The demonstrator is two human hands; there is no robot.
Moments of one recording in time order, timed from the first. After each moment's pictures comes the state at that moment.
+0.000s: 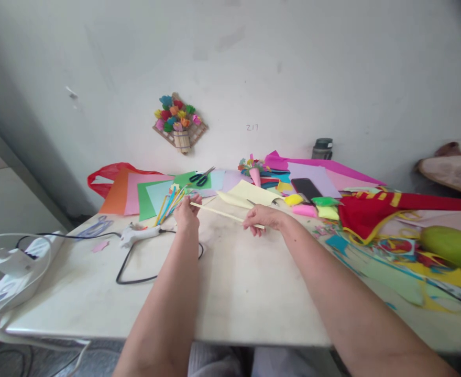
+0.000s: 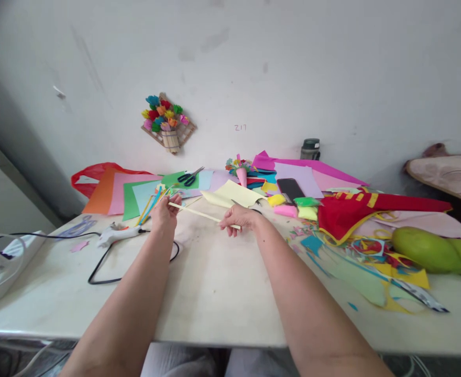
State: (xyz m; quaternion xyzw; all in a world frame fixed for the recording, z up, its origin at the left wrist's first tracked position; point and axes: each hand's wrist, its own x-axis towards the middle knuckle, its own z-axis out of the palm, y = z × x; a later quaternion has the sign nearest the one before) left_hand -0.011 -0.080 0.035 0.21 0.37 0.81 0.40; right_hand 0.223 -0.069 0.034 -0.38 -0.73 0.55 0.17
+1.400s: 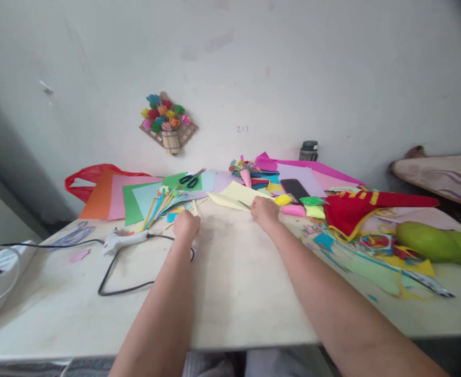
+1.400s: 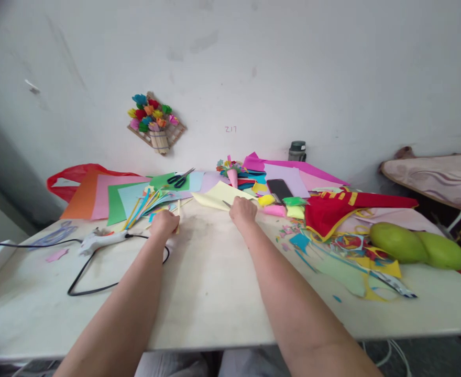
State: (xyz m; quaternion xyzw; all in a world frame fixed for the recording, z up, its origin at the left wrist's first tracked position) left_hand -0.007 -0.075 0.016 0.45 0.80 0.39 0.07; right_hand 0.221 -0.056 0.026 -0.70 -0.68 -0.01 0.23
